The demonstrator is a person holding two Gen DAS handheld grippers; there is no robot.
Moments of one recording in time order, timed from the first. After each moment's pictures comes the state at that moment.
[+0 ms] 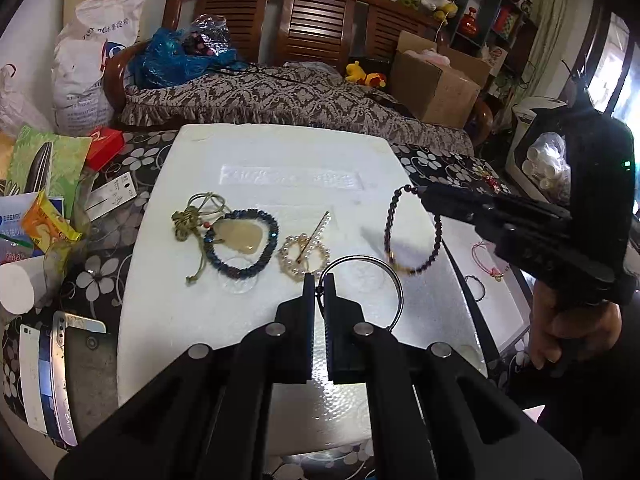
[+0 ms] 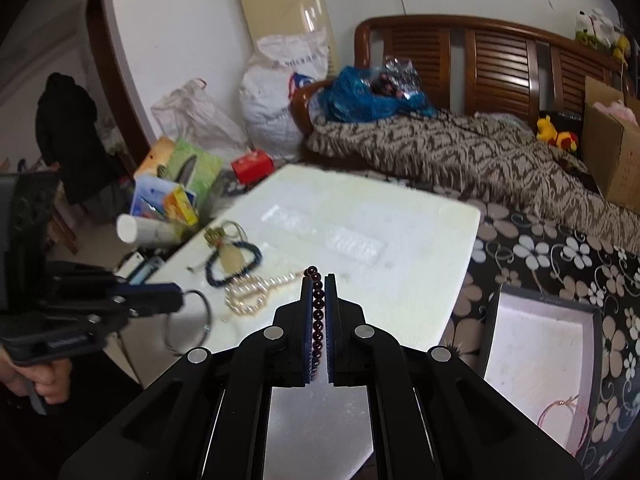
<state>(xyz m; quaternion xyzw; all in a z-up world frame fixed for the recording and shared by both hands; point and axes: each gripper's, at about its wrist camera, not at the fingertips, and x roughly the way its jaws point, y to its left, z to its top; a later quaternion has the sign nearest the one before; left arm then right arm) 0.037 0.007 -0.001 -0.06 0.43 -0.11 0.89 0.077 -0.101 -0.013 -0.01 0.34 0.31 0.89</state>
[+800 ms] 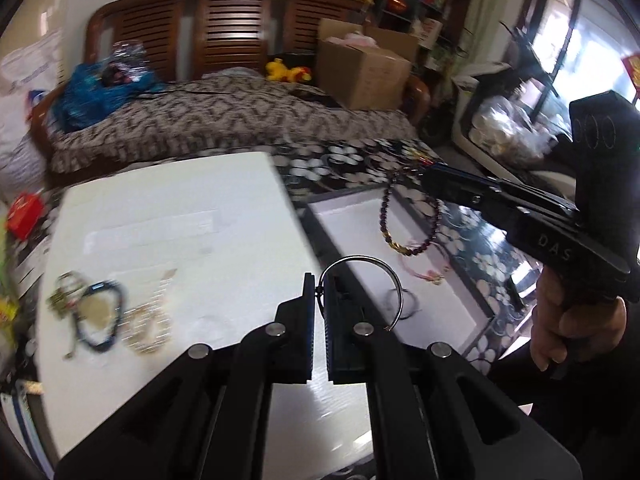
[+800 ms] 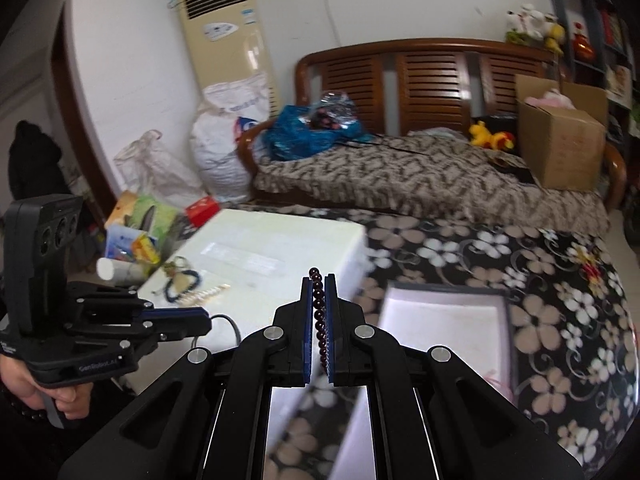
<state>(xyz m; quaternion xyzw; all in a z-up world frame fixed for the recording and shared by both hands) 0.063 -0.111 0.011 0.00 0.42 -0.22 0.88 0.052 -0.229 0.011 0.04 0.32 0.21 0.92</state>
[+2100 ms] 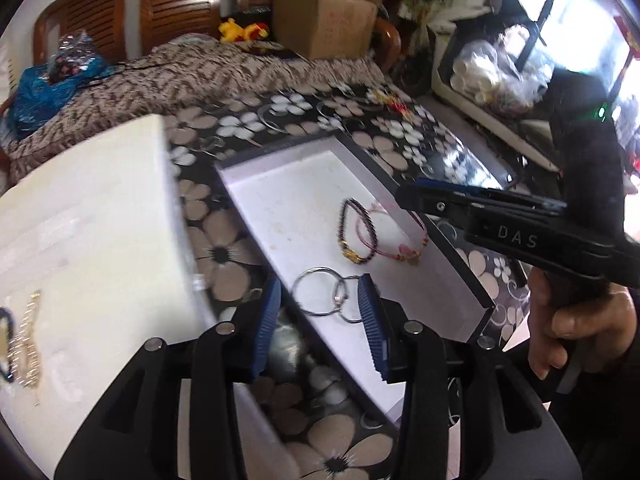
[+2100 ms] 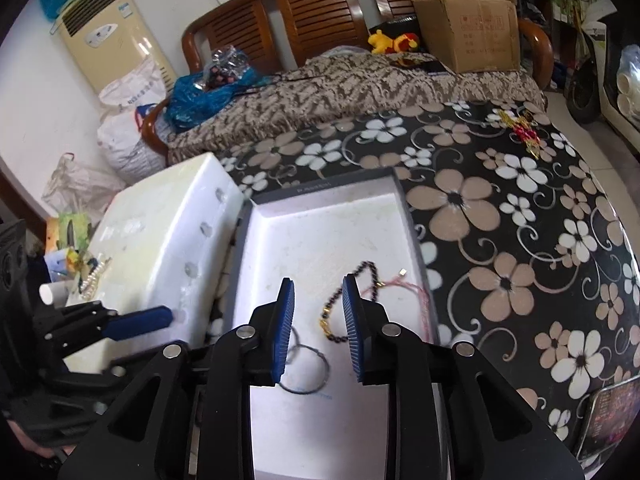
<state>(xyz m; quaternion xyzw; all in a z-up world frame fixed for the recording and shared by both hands) 0.086 -0.193 -0.037 0.04 0.48 -0.24 0.84 0.074 -0.312 -0.069 0.13 0.43 0.10 0.89</state>
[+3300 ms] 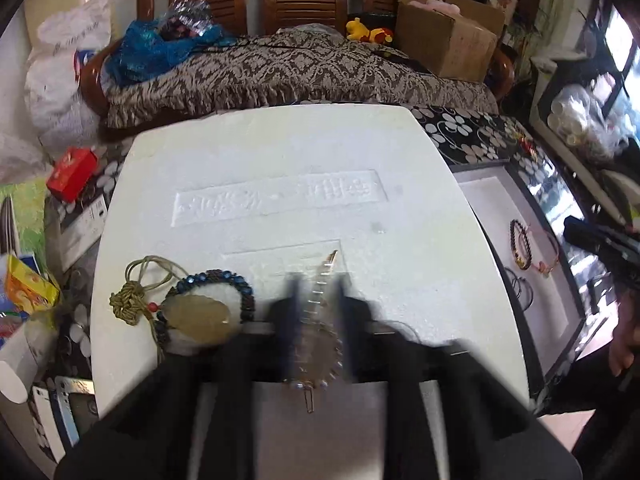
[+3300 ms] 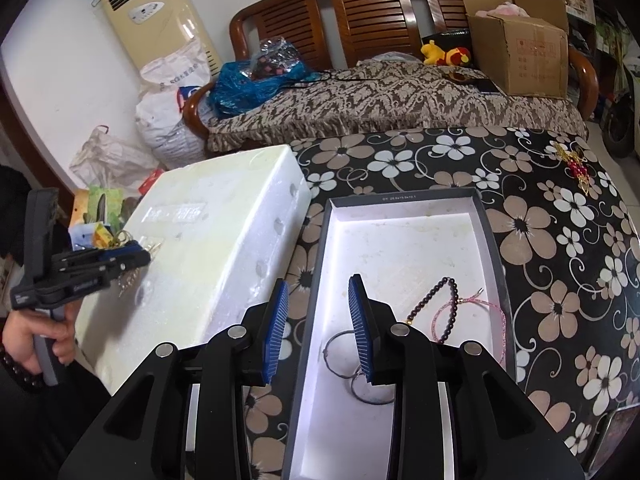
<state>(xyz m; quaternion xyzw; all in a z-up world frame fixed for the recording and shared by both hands) 0.120 -0.022 -0.035 0.00 0.50 -0.09 0.86 0.077 -0.253 -0.052 0.10 0.42 0.16 0.89</state>
